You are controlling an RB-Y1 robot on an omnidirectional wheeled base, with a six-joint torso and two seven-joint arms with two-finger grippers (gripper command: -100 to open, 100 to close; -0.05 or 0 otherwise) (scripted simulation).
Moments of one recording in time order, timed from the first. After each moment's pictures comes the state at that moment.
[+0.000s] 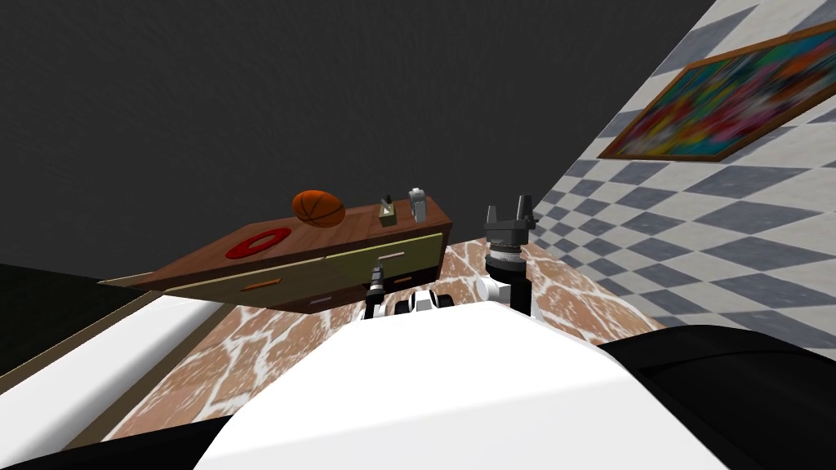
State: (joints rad) left arm 0.27 0.00 0.01 -1.36 -0.09 -0.56 -0.14; right arm 0.49 0.05 -0.01 -2.39 0.00 -0.50 -0.17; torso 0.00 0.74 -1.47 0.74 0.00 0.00
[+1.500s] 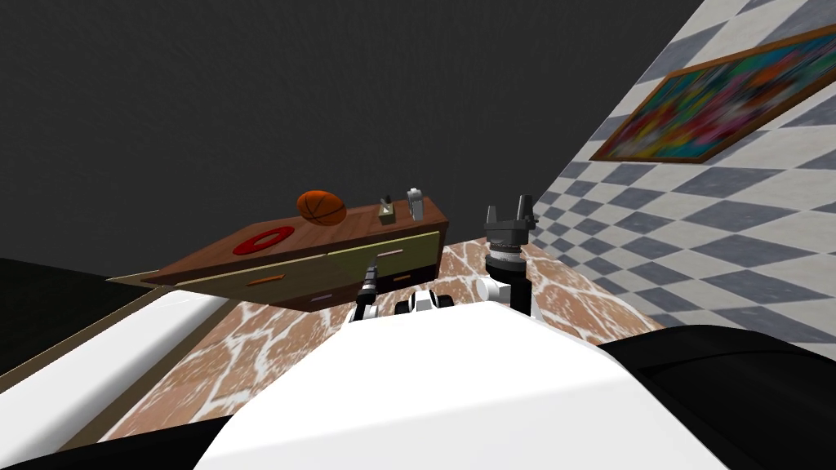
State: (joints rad) left arm 0.27 0.13 0.00 -1.40 -0.09 -0.50 -0.13; right arm 0.49 0.05 -0.01 -2.39 0.00 -0.50 -0.17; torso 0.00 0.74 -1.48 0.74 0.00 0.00
